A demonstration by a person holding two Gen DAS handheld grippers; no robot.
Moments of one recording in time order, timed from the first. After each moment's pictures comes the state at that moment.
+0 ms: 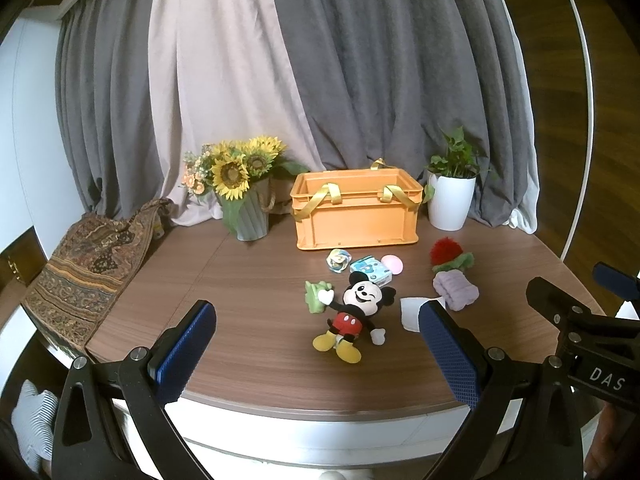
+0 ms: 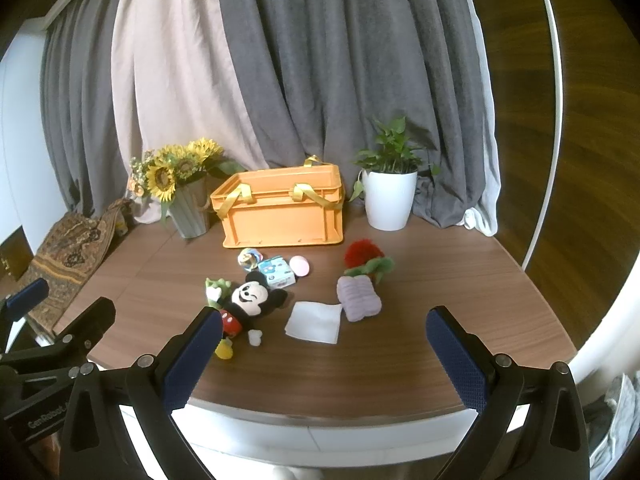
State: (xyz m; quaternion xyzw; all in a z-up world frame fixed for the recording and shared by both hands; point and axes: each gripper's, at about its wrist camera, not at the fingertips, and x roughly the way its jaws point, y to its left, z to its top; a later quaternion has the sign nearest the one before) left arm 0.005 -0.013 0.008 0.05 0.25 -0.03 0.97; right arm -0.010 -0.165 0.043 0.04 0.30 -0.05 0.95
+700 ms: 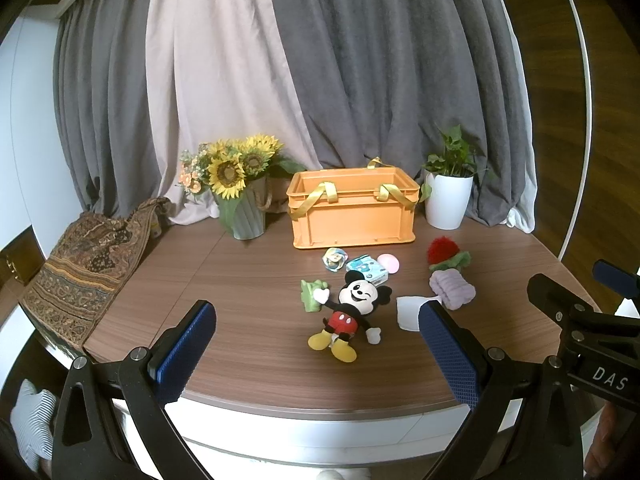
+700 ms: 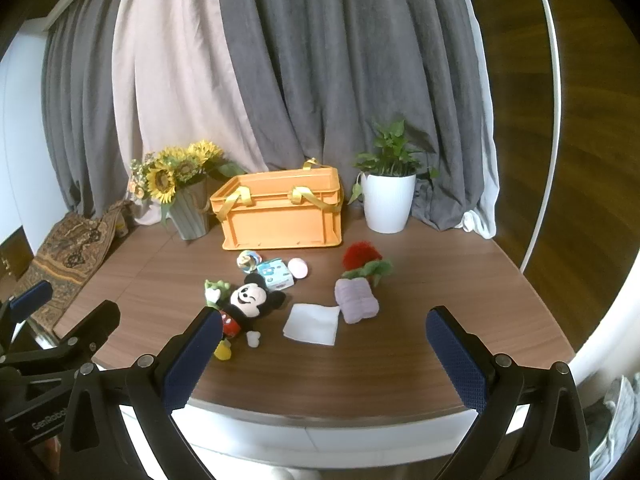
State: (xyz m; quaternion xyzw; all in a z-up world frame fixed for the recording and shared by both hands) left arm 0.001 -0.016 0.007 0.05 0.25 -0.03 0.97; right arm -0.010 -0.166 0.046 0.04 0.30 -0.06 0.95
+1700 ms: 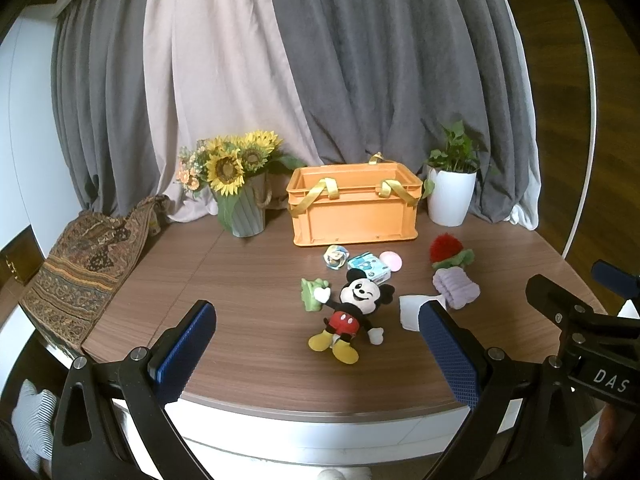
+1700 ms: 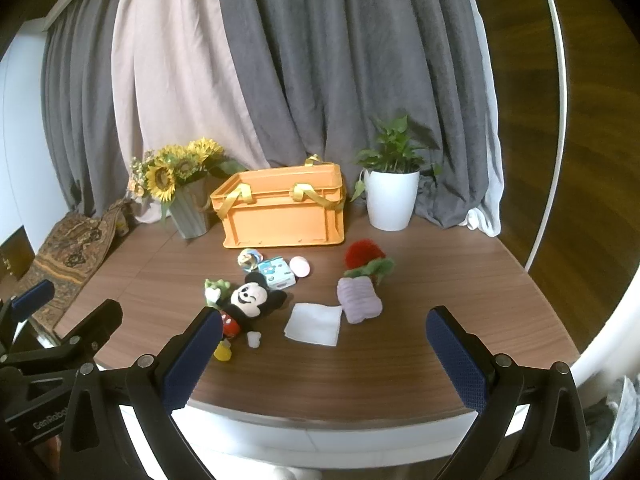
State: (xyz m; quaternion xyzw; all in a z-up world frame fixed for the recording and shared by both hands) left arm 0.009 -0.019 0.001 0.05 0.26 -0.03 0.96; right arm -0.006 -0.166 0.044 0.05 0.30 -0.05 0.95
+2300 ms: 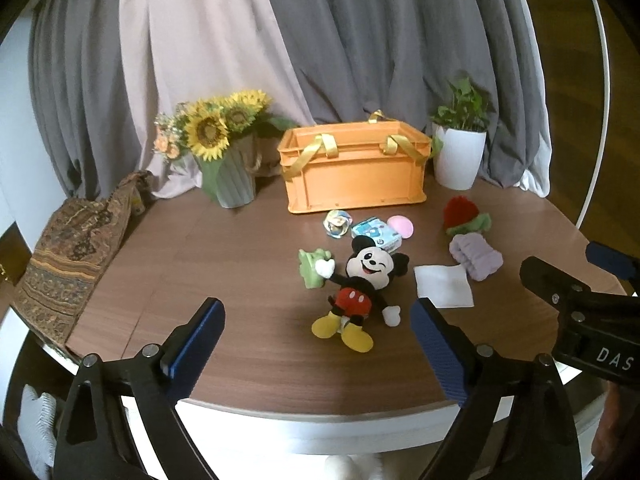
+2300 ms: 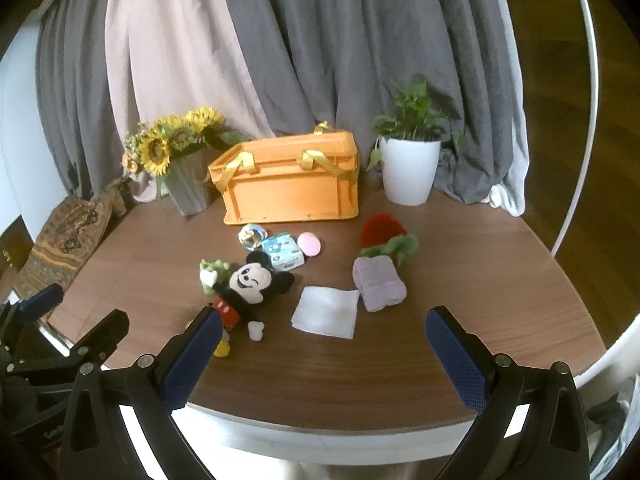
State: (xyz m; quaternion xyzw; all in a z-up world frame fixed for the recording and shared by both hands) left arm 0.067 -0.012 -0.048 0.07 0.31 -0.05 0.95; right arm 0.047 -0.158 -0.007 0.05 0.35 -0.04 0.93
